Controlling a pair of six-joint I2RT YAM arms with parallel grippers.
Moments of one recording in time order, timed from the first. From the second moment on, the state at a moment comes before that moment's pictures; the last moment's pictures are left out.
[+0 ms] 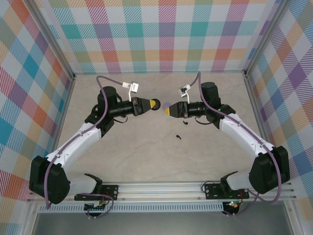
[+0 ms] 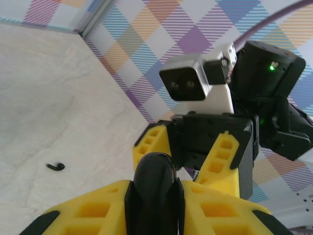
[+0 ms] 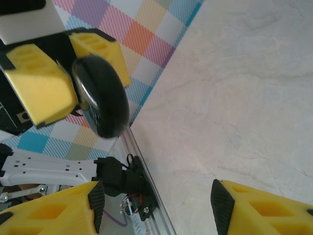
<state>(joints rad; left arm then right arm) -0.44 1.26 0.97 0.10 0.78 -0.62 0.42 1.35 1.08 -0.25 -0.97 0.49</state>
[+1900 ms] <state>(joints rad) -0.53 1.29 1.06 0.02 0.81 -0.53 0.43 1.34 1.16 -0.20 -1.07 0.51</state>
